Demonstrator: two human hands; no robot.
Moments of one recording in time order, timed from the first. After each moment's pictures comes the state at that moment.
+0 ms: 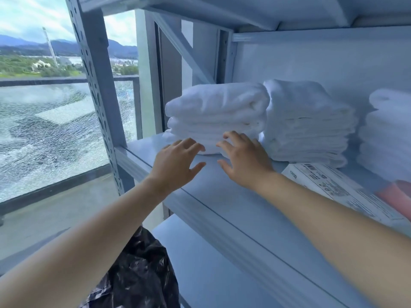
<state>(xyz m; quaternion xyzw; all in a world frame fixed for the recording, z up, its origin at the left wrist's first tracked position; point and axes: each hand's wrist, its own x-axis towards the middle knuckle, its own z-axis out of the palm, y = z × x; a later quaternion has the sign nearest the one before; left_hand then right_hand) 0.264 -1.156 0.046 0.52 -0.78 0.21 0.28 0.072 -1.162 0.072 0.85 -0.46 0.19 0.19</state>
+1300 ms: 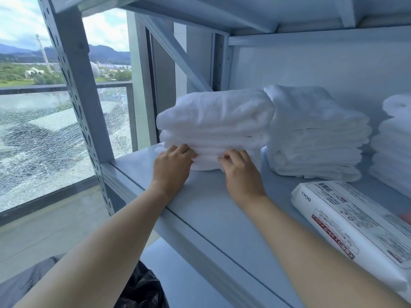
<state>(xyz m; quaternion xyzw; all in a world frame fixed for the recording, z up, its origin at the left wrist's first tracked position) 0.260 -1.228 0.036 0.56 -0.72 0.26 0.31 0.086 -1.209 0.038 0.79 -0.49 0.31 0.18</state>
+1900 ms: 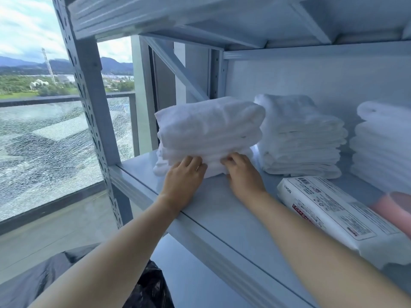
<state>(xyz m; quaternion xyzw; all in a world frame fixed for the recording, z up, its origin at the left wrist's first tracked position) 0.231 -1.165 0.045 0.48 -0.77 0.37 0.22 0.062 -1.199 0.042 0.80 -0.53 0.26 0.08</state>
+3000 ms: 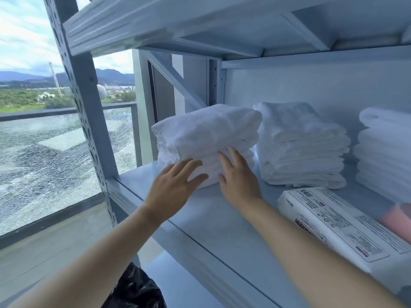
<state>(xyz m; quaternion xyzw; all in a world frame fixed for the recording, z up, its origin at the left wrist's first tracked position) 0.255 -1.170 0.057 0.37 -0.78 0.42 0.30 0.072 -1.205 0.054 0.78 -0.52 0.34 0.11</state>
